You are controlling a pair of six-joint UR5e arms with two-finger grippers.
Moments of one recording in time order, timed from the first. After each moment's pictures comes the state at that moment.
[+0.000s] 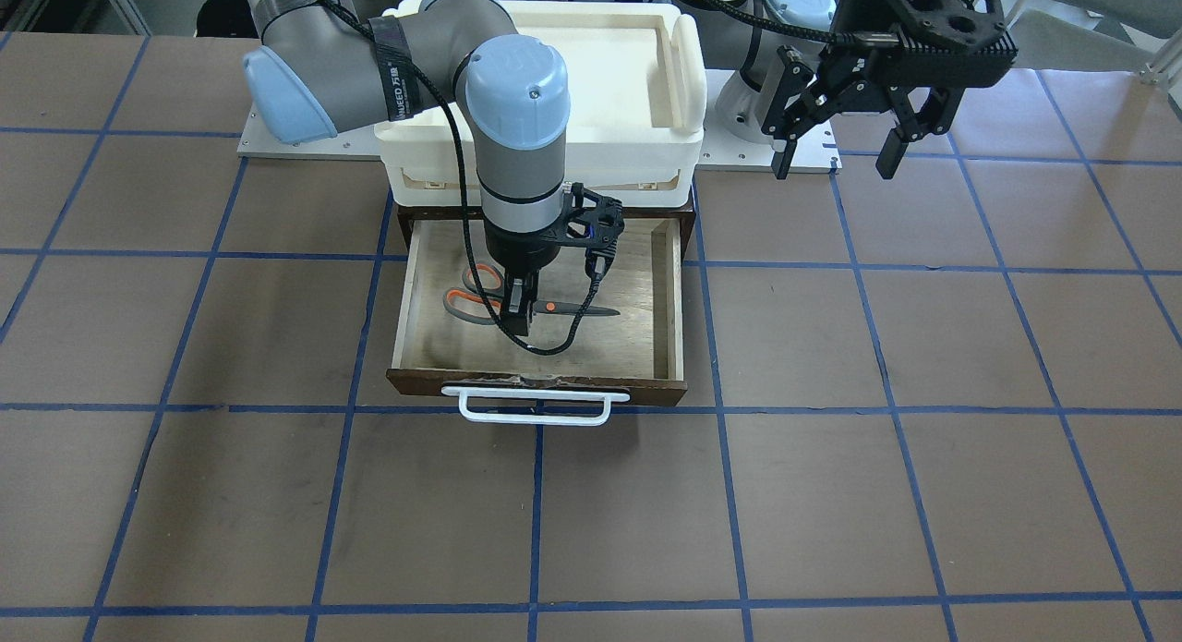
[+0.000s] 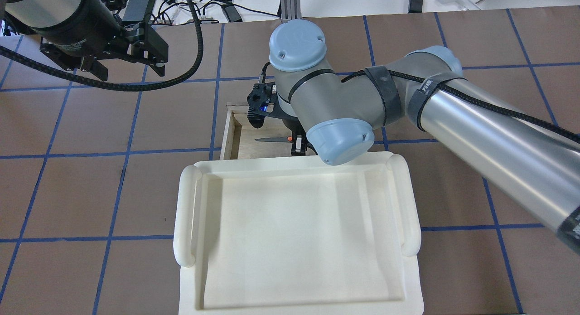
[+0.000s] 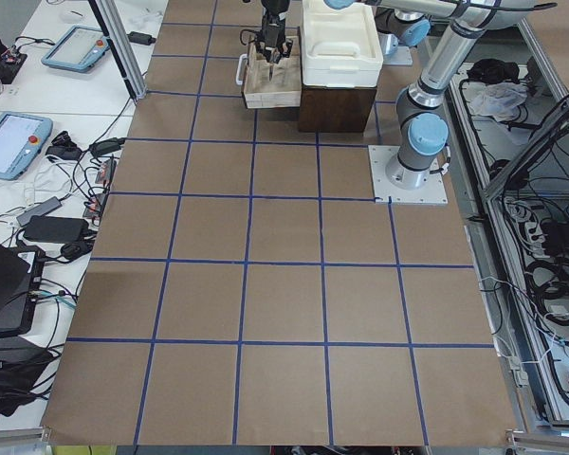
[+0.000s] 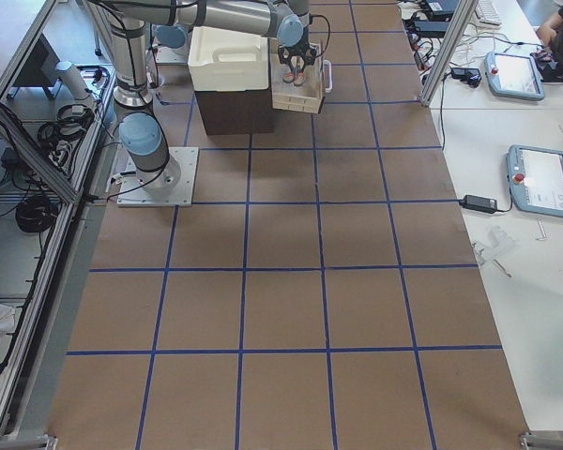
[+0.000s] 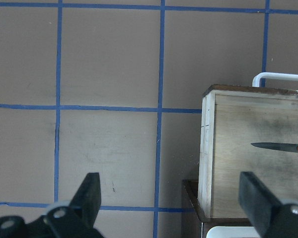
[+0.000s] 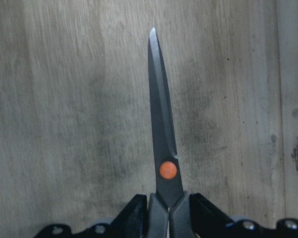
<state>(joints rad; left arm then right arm) -1.57 -1.46 -1.55 -1.48 1.58 -0.04 1.99 -1.29 1.69 -2.01 -1.60 -1.00</state>
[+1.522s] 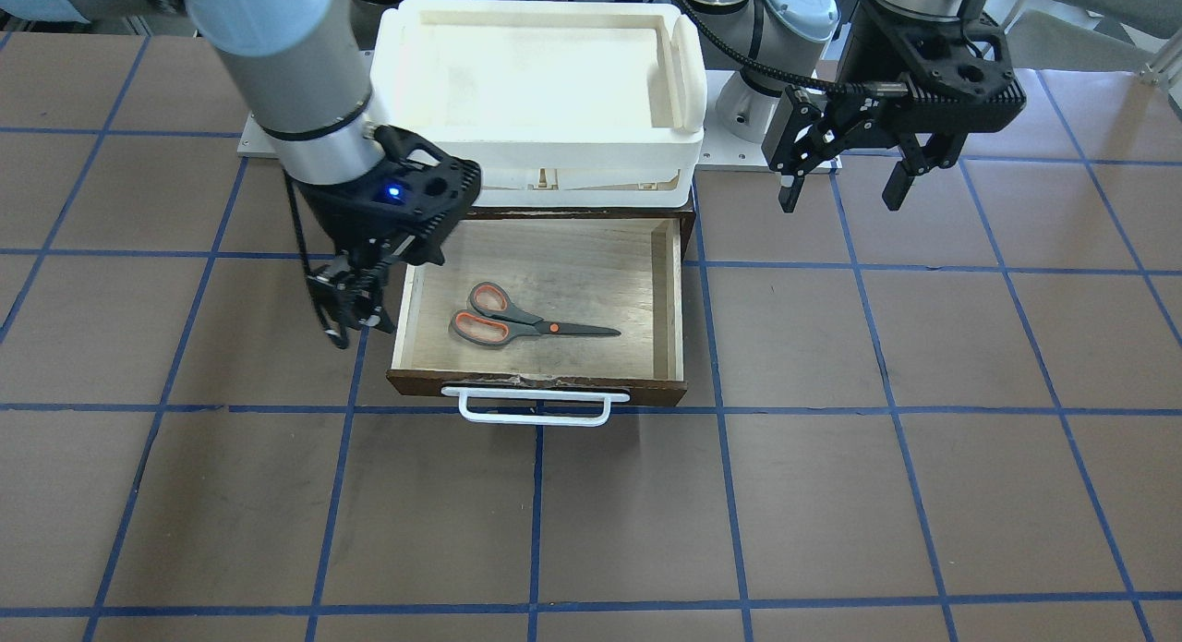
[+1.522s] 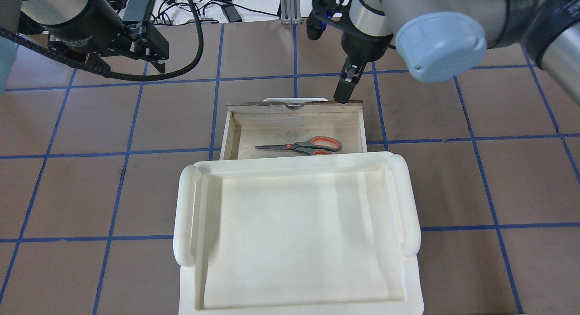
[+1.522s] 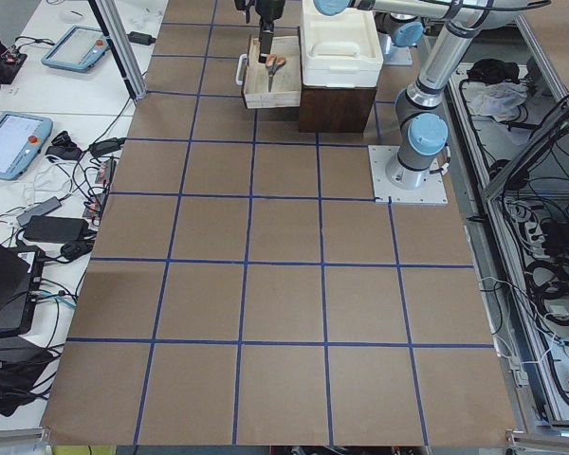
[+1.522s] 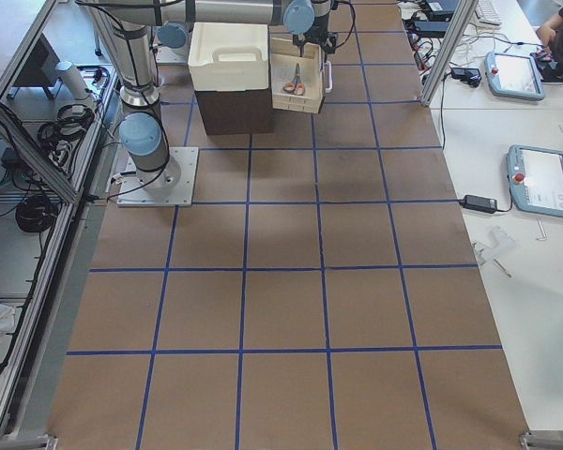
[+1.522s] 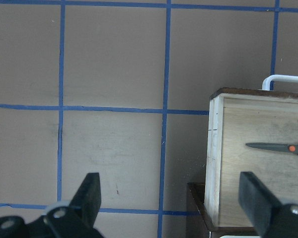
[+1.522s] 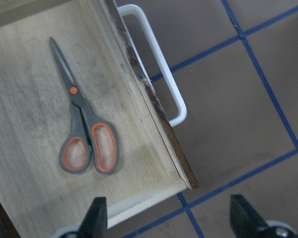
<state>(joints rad) -1.56 -1.52 -1.56 -1.44 1.58 -0.04 1.71 -1.43 1.52 -1.78 -1.46 -0.93</state>
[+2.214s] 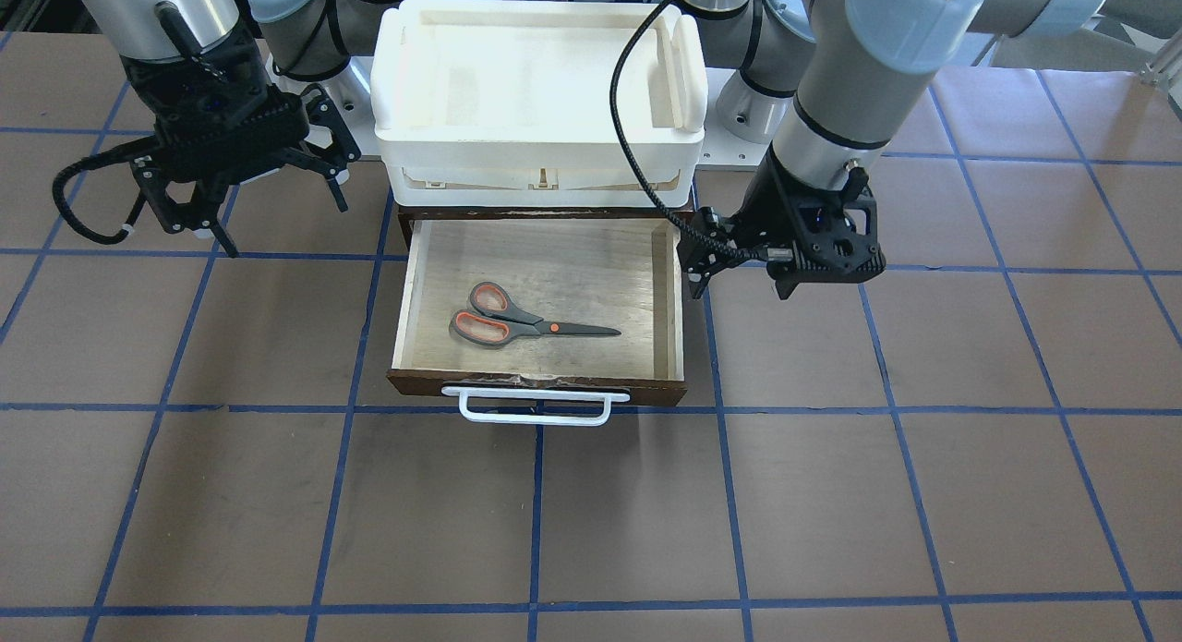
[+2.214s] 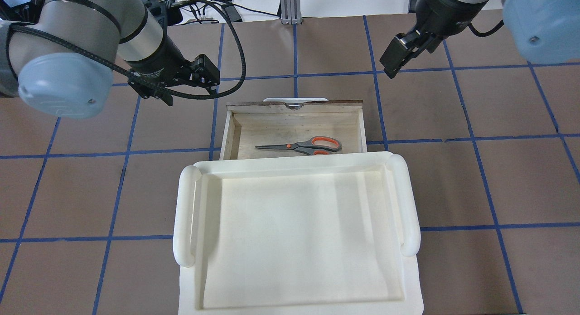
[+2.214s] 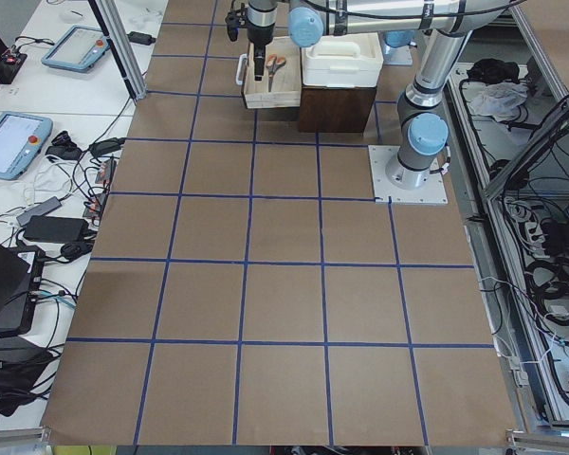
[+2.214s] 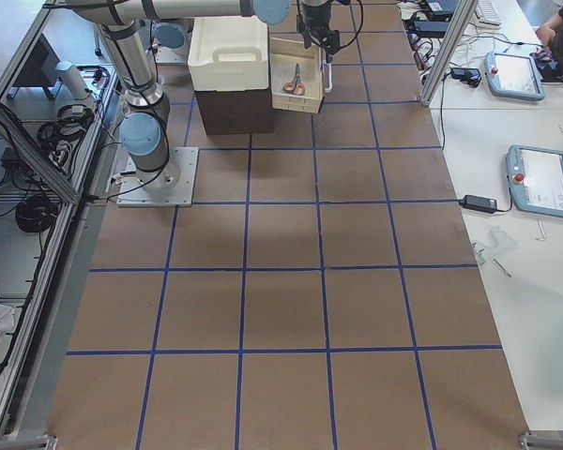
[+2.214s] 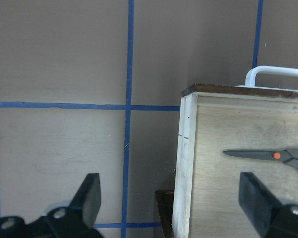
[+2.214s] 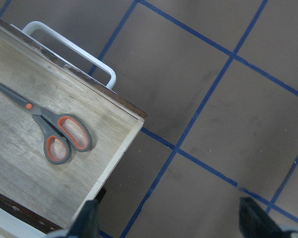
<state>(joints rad) -1.61 -1.67 -1.67 -1.28 1.46 -0.15 1.58 -1.57 1.52 -1.66 -1.51 -0.49</state>
